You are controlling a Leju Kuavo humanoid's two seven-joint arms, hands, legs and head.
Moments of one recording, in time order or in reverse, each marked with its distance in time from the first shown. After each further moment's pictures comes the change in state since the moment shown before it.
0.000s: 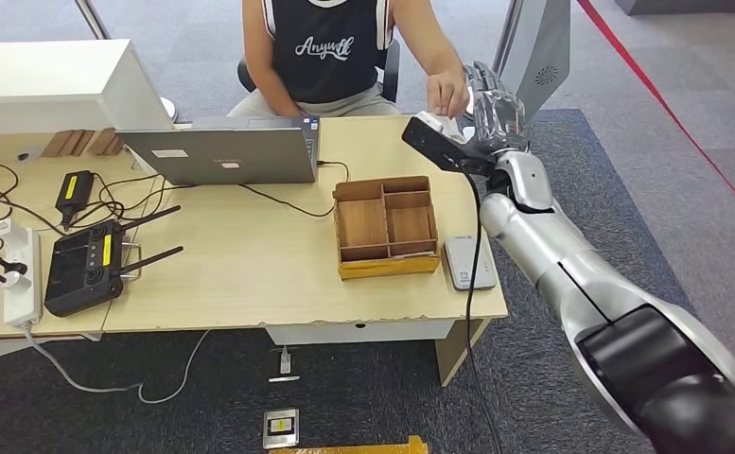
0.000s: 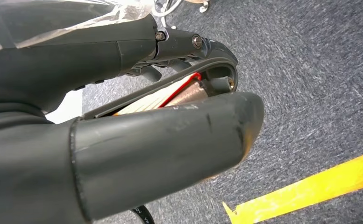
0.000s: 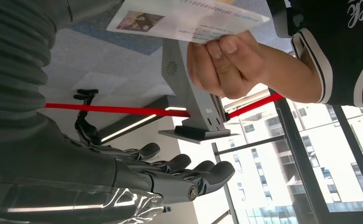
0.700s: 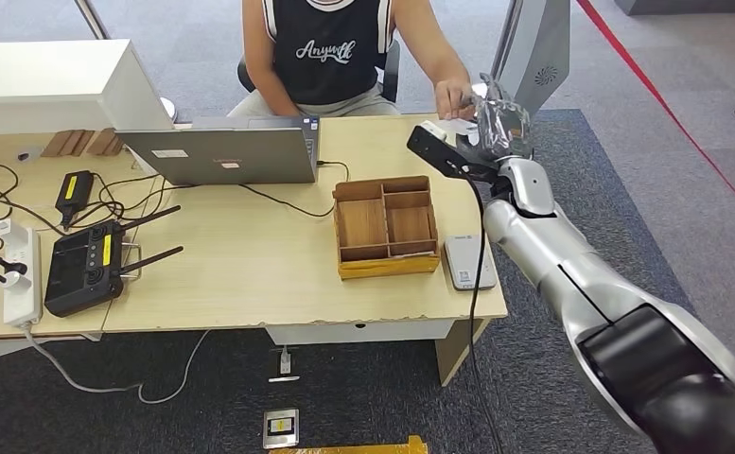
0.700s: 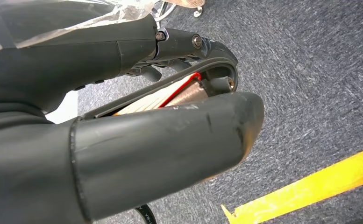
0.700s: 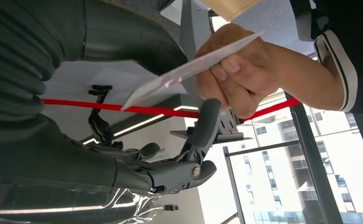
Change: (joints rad) left arm 0.003 0.001 -0.011 0.000 -0.014 0.000 -0.016; right arm -0.002 -0.005 0.033 0.053 0.004 -0.014 0.022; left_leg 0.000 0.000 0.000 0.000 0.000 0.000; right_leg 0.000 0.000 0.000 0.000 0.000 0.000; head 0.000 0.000
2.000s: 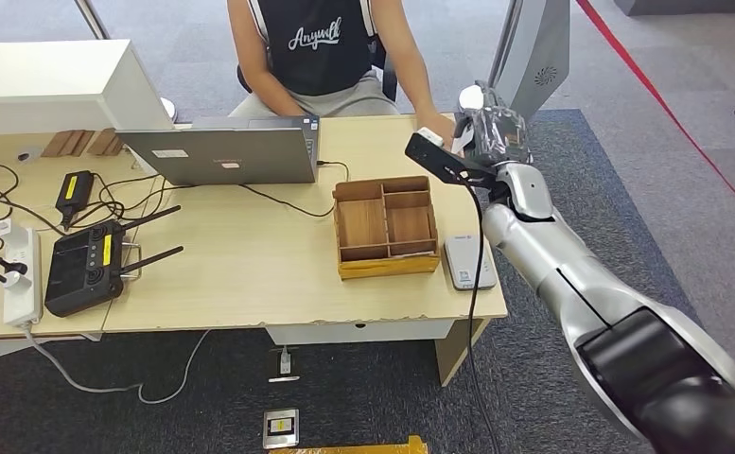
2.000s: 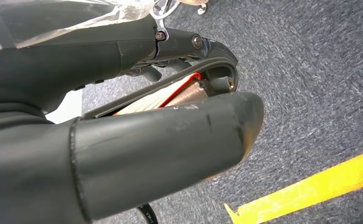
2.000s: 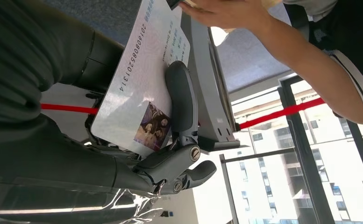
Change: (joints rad) left arm 0.001 -0.001 0.000 0.000 0.009 0.000 0.015; right arm 0.018 0.000 0.002 -0.001 -0.010 0.022 -0.019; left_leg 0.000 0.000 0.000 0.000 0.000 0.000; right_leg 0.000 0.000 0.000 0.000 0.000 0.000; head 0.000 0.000
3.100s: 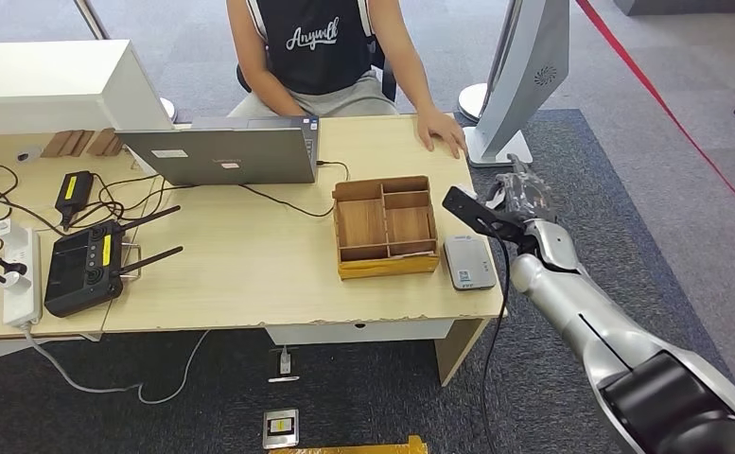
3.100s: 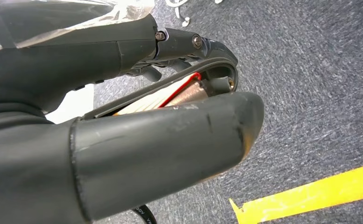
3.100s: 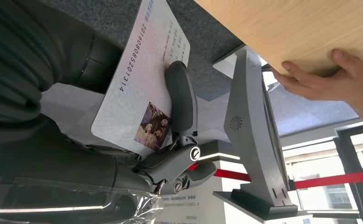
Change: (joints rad) left arm 0.002 -0.002 0.004 0.000 0.067 0.027 0.033; right arm 0.179 -0.102 -0.028 0.002 -0.083 0.044 0.008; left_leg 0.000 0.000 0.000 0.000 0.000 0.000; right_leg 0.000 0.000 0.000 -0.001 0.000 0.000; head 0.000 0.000
